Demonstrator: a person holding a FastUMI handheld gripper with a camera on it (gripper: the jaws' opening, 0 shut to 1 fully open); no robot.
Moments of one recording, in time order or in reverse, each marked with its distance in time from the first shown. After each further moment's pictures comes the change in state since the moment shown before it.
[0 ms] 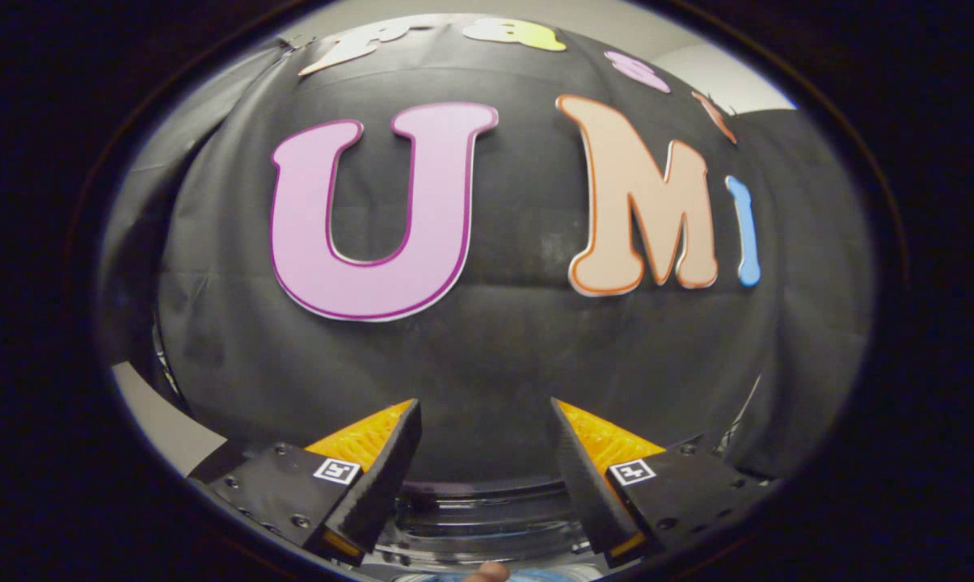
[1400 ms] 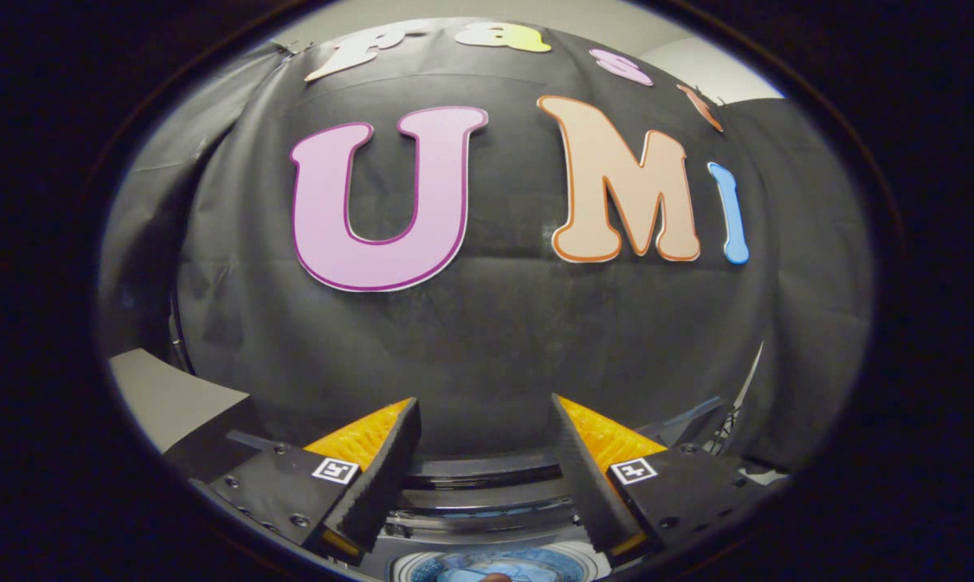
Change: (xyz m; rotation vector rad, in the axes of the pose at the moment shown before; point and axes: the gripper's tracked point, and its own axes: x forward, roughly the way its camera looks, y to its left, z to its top) arm -0.062 -0.012 -0.020 -0.003 -0.039 -0.013
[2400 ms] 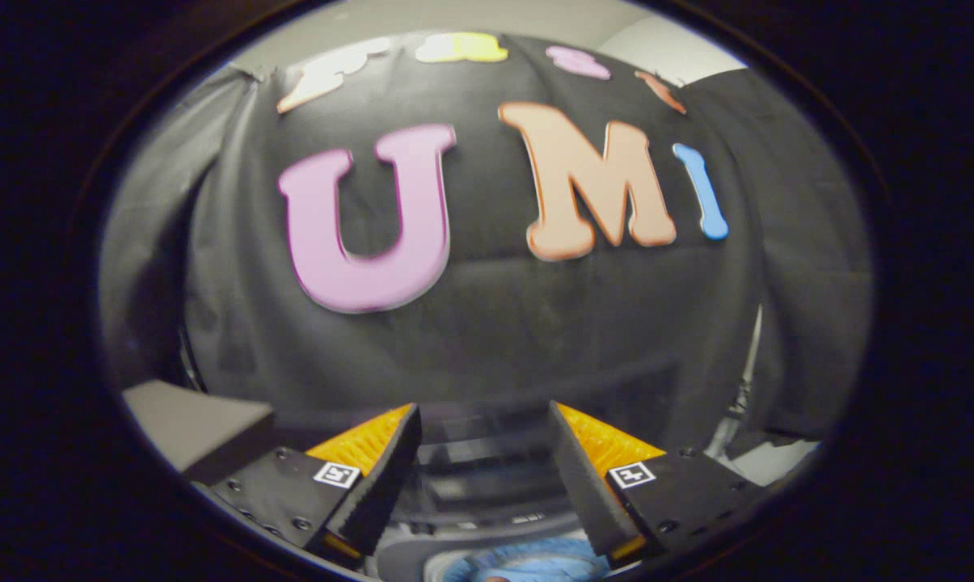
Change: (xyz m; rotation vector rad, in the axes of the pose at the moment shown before) arm -0.021 -0.008 -0.073 0.047 0.230 -0.057
